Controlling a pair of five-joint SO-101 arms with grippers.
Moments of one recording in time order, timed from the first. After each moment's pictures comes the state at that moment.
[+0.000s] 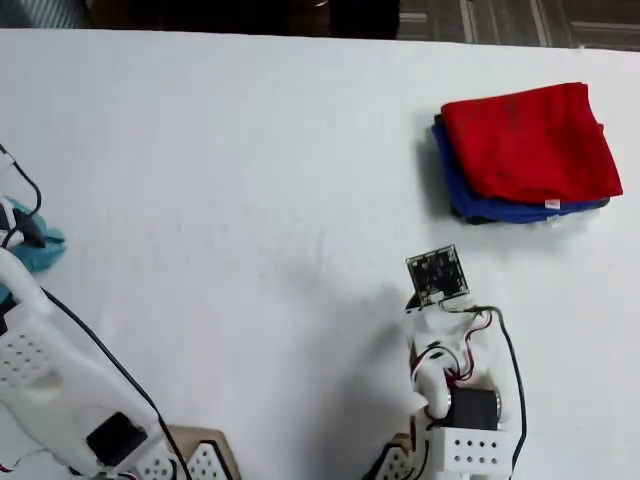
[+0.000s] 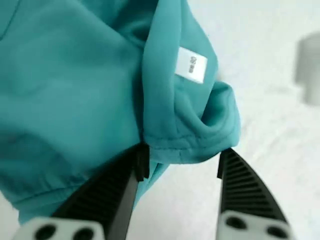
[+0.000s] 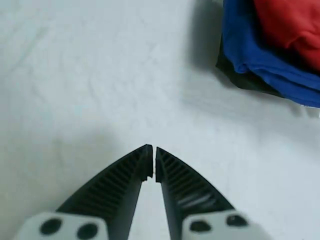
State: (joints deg) left arm -50.4 30.9 -26.2 86.0 -15.3; right arm -0.1 -99.2 96.6 52.3 23.8
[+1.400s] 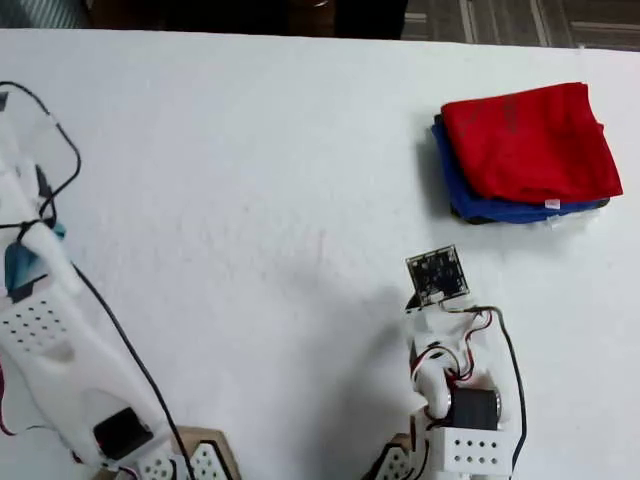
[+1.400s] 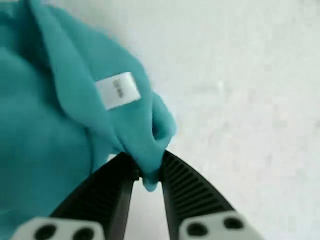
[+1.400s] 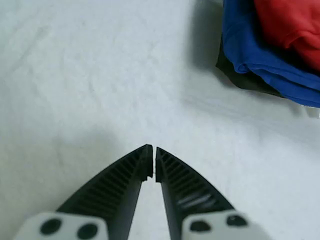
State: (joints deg) left arm -39.4 41.1 -47.7 101.3 -10.6; right arm -0.1 -99.2 96.6 52.3 23.8
